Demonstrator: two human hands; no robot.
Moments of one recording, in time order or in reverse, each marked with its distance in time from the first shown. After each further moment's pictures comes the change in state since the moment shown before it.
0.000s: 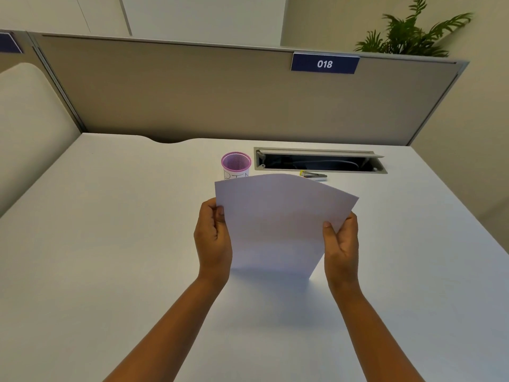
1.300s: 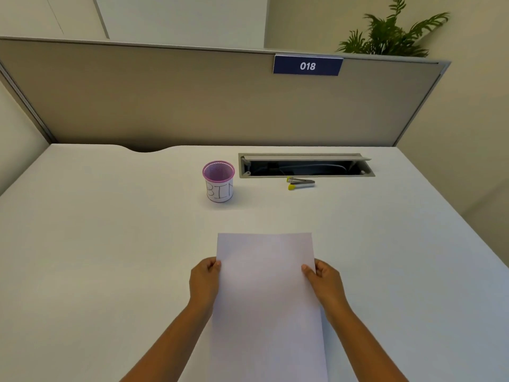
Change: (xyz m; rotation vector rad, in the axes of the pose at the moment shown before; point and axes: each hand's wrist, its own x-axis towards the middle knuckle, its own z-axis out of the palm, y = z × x) left_hand -0.001 -0.106 0.010 0.266 -0.191 -0.670; right_hand 0.020 0.093 -0.033 -0.341 -0.073 0.546
